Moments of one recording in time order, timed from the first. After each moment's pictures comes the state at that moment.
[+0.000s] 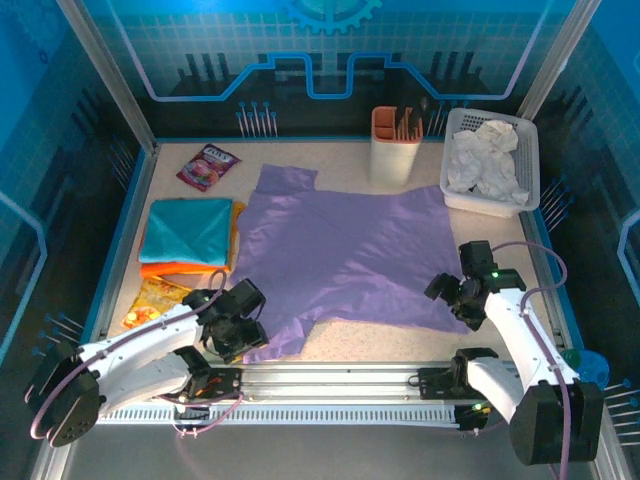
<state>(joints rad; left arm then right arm) -0.72 0.98 0.45 -0.93 0.19 -1.25 0.02 0.94 0.59 -1.01 -0.08 0.73</state>
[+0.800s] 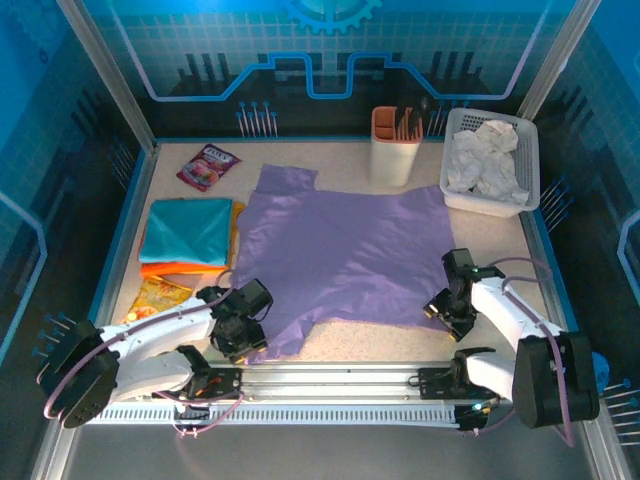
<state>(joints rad) -0.74 1.10 0.46 -0.89 0.18 -1.27 0.10 1.15 0.51 -0.92 -0.06 0.99</state>
